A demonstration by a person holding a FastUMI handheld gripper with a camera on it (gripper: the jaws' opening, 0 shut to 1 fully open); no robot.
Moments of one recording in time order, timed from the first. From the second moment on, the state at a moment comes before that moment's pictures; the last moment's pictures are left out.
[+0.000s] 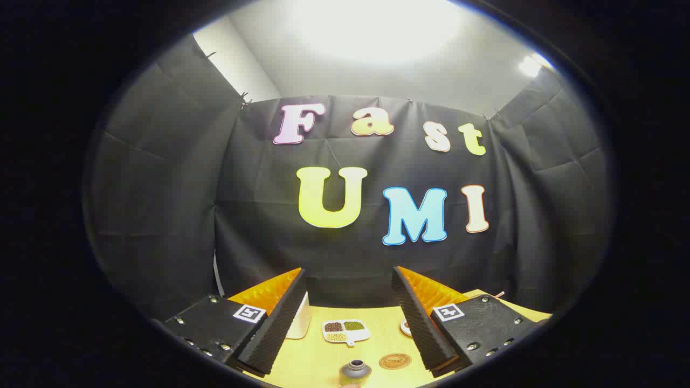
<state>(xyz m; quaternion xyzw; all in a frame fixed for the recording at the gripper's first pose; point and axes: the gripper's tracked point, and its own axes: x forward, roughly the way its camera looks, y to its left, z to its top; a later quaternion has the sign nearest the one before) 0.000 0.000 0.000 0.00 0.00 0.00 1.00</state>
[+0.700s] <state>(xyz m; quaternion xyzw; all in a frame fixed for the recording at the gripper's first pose) 0.002 -0.019 -0.023 0.00 0.01 -0.02 1.00</state>
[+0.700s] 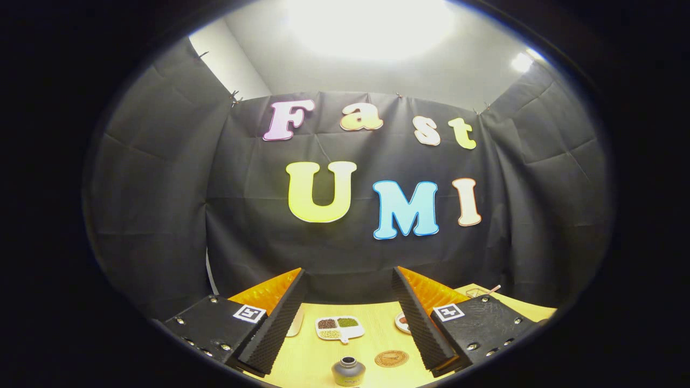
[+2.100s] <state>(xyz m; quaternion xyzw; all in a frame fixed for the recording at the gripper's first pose) 0.019 -0.014 -0.269 0.02 0.06 0.00 1.00</state>
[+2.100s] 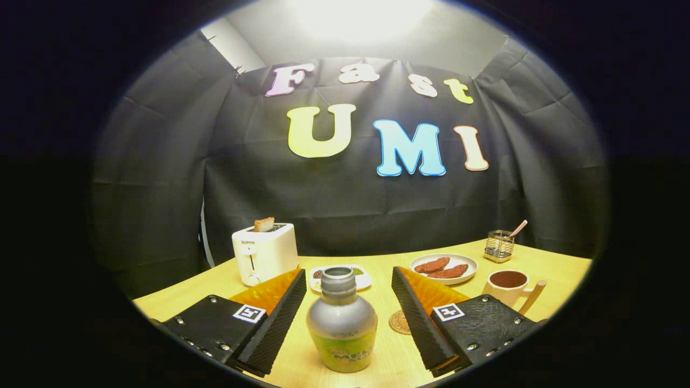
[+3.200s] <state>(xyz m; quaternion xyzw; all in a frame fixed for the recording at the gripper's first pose) 0.028 -0.038 -0.287 0.08 0.09 0.00 0.99</state>
